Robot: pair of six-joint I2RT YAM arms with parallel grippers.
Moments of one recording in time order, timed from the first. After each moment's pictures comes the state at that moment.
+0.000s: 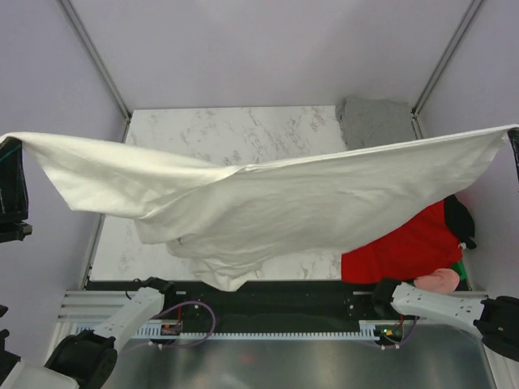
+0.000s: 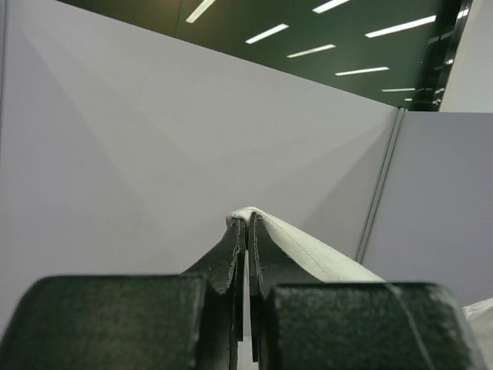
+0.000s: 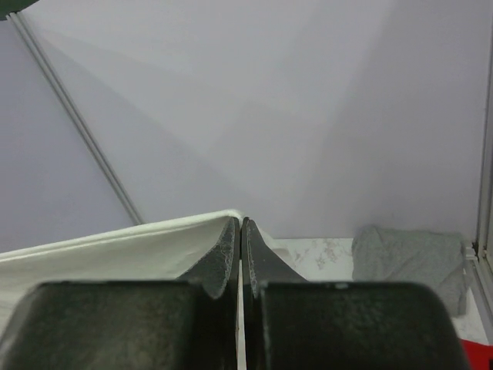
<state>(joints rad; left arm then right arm) -0.28 0.86 2.25 -0.70 -0.04 -0.24 0.96 0.88 2.23 -0.92 0.71 0.06</state>
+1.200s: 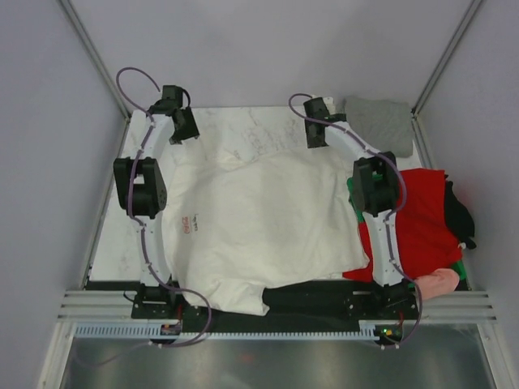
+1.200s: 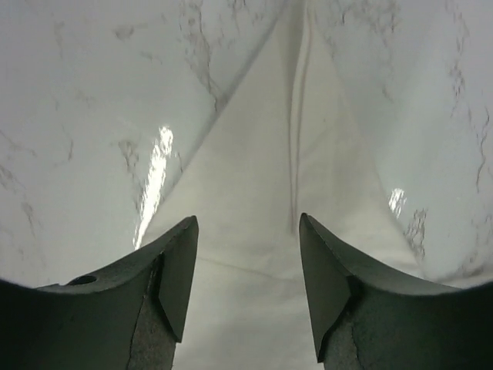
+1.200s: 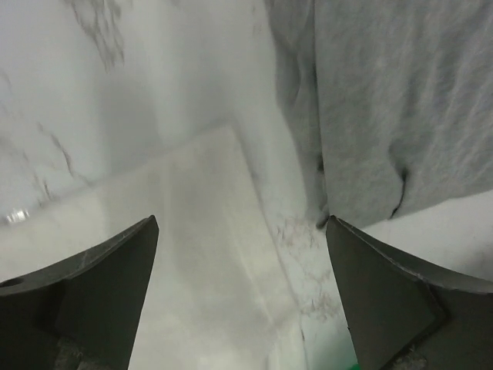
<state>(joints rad) -0.03 2.30 2.12 -0.74 -0.10 -0.33 0.32 2.44 2.18 -0.67 0.60 0.17</state>
